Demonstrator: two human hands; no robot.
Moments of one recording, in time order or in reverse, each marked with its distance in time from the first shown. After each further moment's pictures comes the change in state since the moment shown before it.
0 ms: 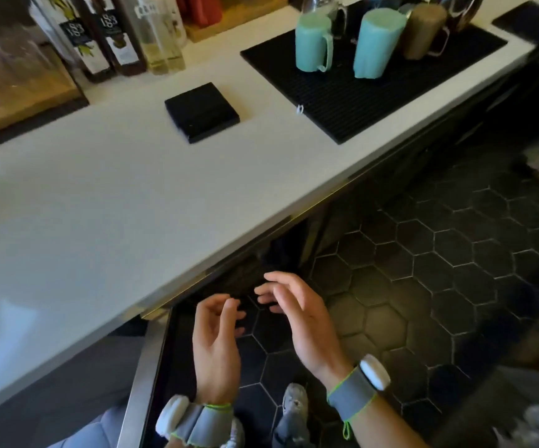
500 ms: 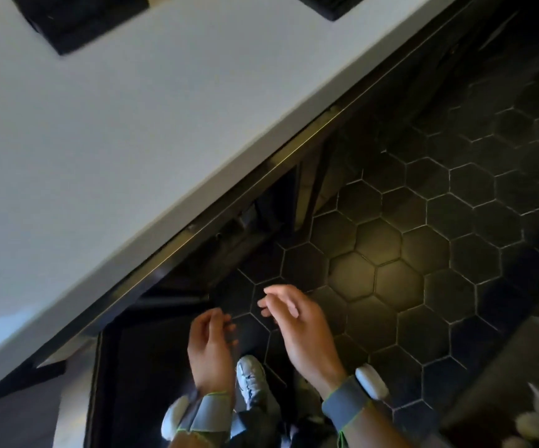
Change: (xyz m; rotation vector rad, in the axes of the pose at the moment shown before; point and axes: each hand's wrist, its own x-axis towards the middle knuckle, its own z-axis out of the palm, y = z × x) left_hand 0.080 -0.181 0.048 0.050 0.158 -0.371; right_hand 0.063 0.170 -0.029 0.042 0.167 0.238
